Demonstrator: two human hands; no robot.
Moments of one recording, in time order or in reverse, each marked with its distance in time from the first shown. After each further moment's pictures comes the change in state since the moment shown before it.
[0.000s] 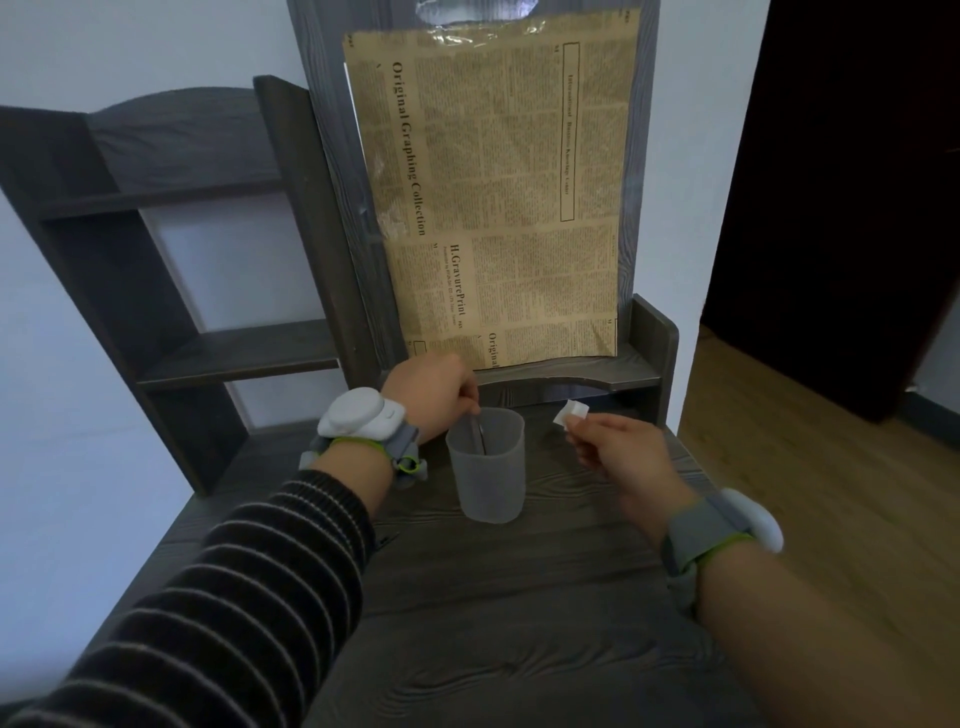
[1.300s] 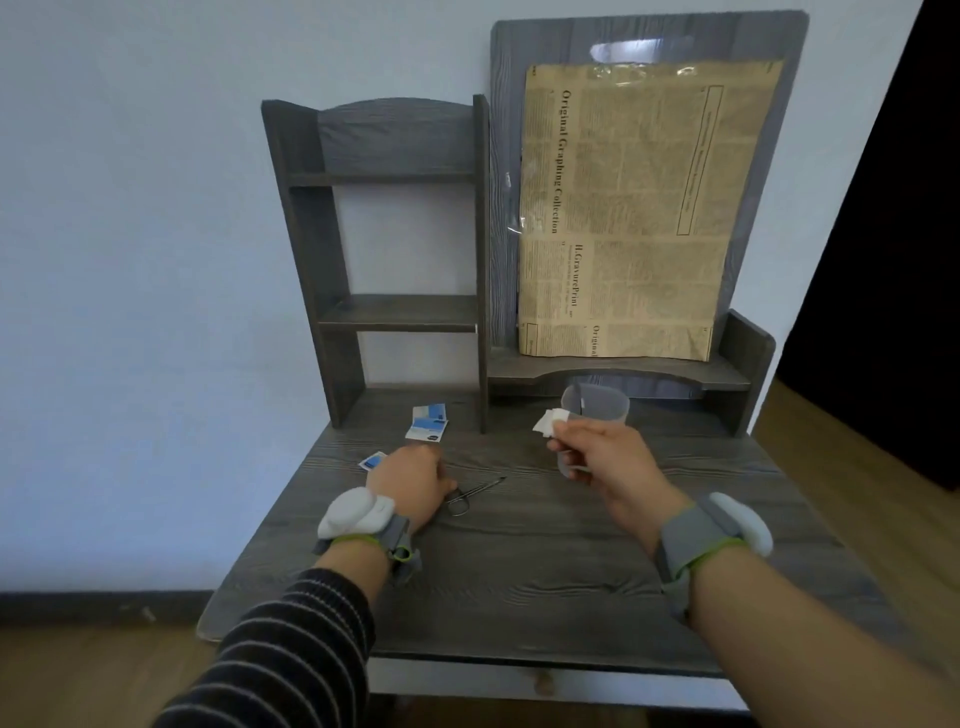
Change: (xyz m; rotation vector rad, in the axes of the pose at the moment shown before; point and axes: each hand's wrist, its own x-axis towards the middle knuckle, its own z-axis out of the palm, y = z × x) left_hand -0.165 -0.079 0.061 -0.135 -0.019 -0.496; right_hand -0.080 0.023 0.091 -0.076 -0.270 -0.017
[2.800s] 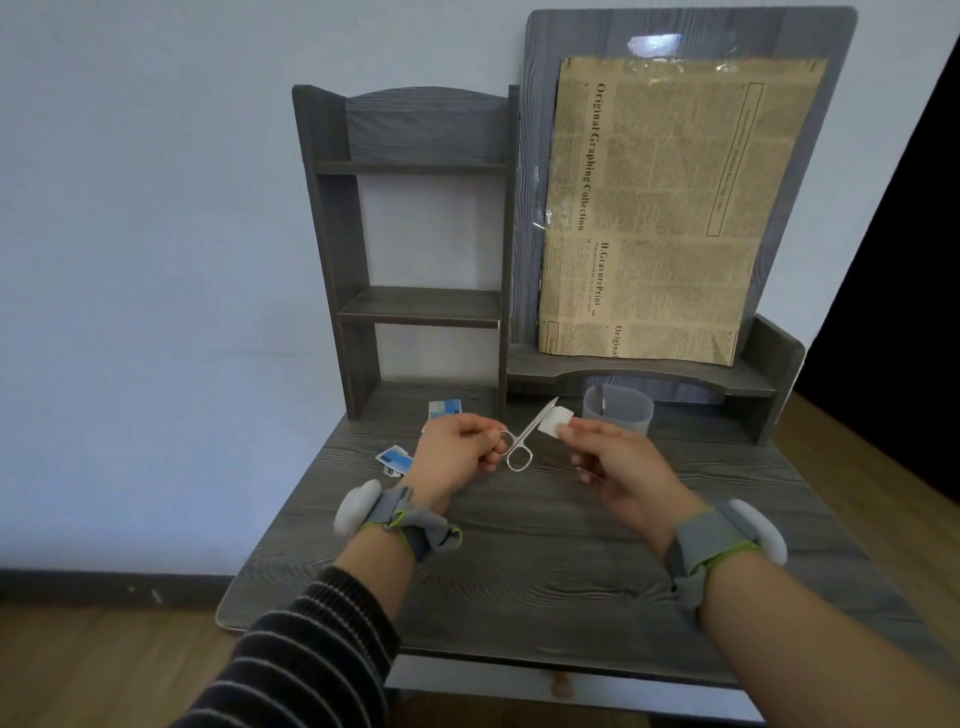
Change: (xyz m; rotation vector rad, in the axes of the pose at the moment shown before) left_hand -0.005 0.027 -0.016 -1.262 -0.049 -0.057; right_hand 0.003 0.002 0.012 0.106 -0.038 0.121
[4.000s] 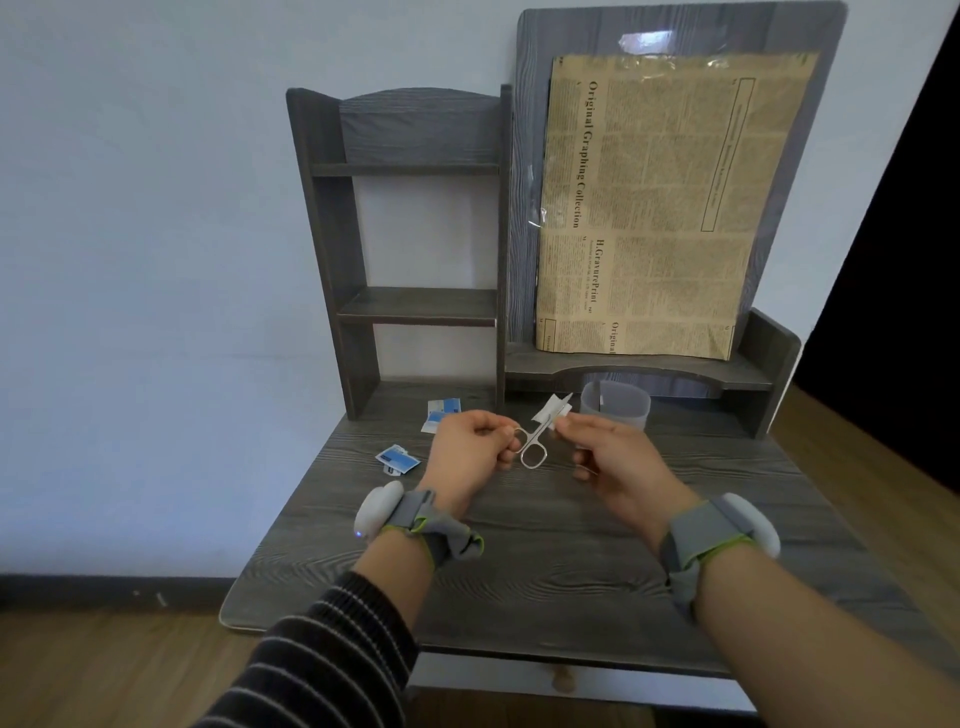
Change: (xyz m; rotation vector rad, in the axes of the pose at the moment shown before) left_hand -0.011 0.009 0.018 0.039 0.036 0.041; right_hand -0.003 -0.001 0.003 0.004 0.000 -0.023
